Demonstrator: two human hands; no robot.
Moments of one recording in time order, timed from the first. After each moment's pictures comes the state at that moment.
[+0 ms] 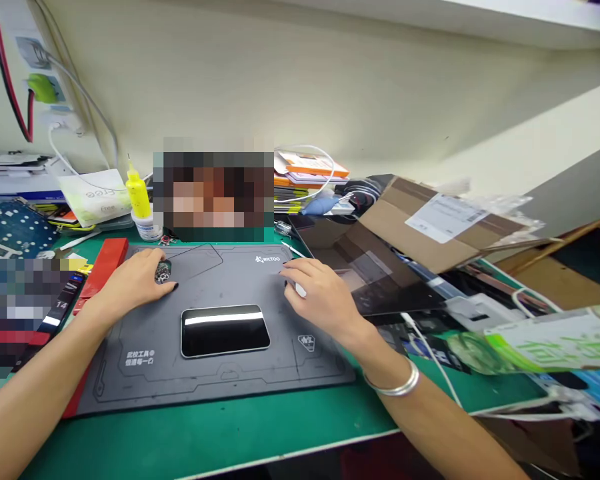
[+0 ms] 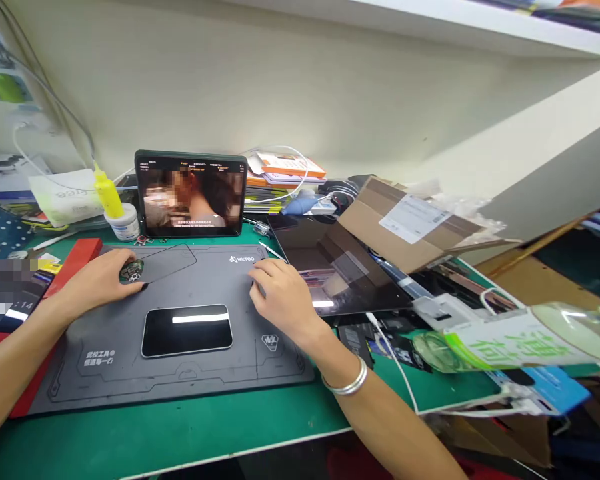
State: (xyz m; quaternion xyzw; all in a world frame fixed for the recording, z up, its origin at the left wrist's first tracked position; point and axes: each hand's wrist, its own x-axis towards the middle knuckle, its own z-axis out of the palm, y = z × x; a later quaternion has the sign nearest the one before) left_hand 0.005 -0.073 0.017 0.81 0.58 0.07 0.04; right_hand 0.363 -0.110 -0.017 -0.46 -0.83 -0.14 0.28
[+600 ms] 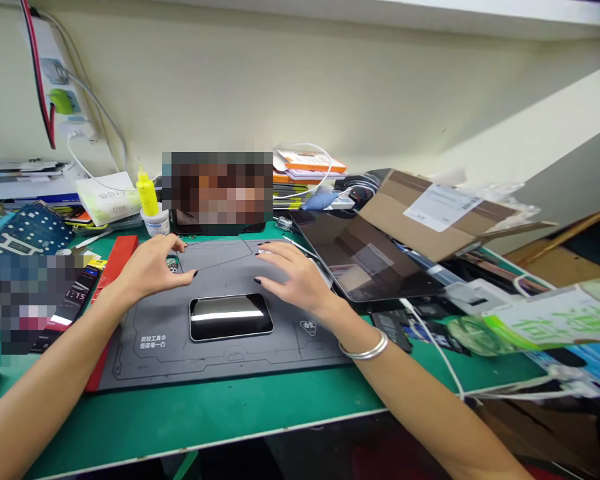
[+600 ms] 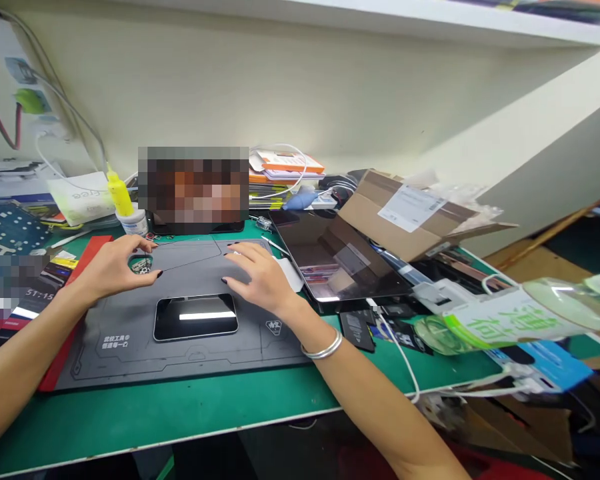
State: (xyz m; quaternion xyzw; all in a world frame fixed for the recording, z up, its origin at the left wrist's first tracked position) left_hand 0.020 -0.087 0.046 0.85 0.50 0.18 0.03; right_hand 0.333 -0.094 -0.014 -0.36 -0.85 -0.03 0.38
